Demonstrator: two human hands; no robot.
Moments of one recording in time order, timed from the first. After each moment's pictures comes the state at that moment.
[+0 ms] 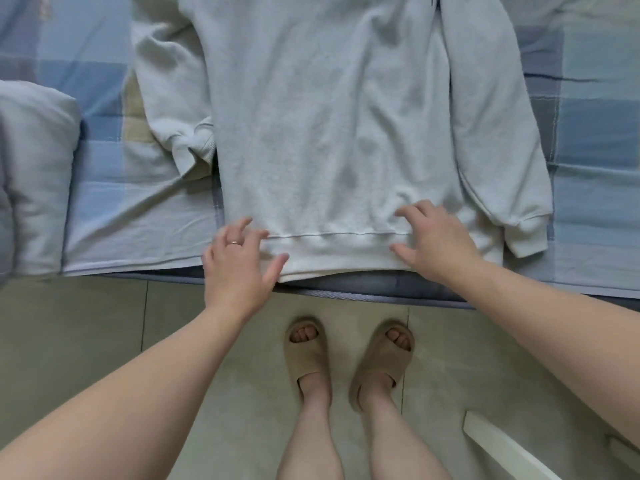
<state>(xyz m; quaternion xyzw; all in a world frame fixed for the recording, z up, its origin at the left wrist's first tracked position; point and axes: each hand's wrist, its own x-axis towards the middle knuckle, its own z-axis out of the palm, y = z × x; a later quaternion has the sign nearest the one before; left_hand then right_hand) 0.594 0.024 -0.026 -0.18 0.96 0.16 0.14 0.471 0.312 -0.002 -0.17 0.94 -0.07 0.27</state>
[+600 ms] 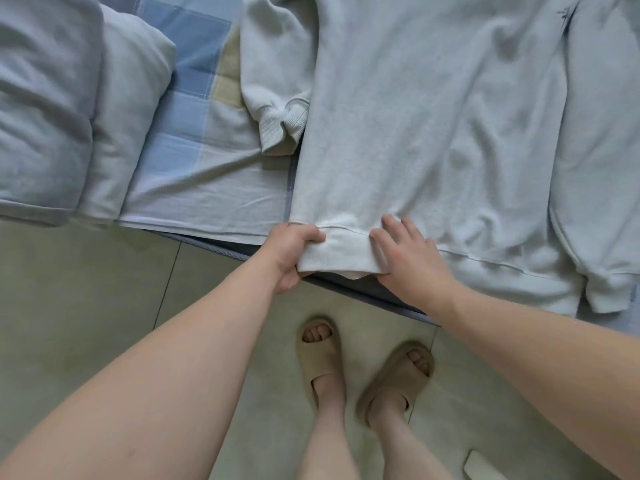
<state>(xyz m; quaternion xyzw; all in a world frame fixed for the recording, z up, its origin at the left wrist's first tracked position) 0.572 -0.017 -0.033 -0.53 0.40 0.72 0.21 0.510 0.193 -0.058 -0.31 0.89 0.00 0.34</state>
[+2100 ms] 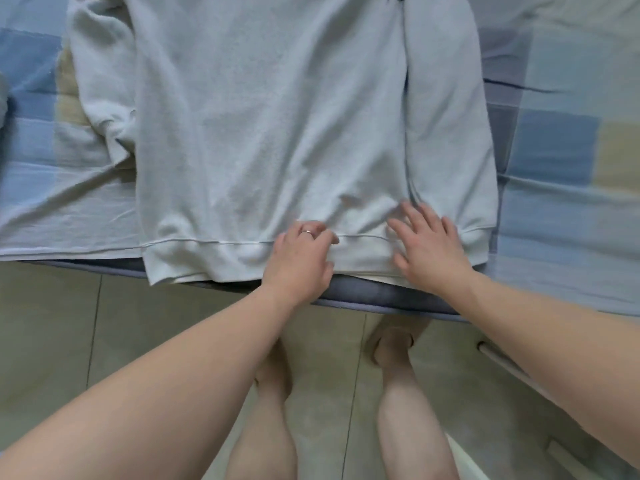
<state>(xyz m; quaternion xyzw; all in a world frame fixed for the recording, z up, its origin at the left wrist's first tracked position) 0.523 0.195 -0.022 -0.02 0.95 0.22 0.24 0.445 0.426 -0.031 -0.23 0.92 0.03 0.31</state>
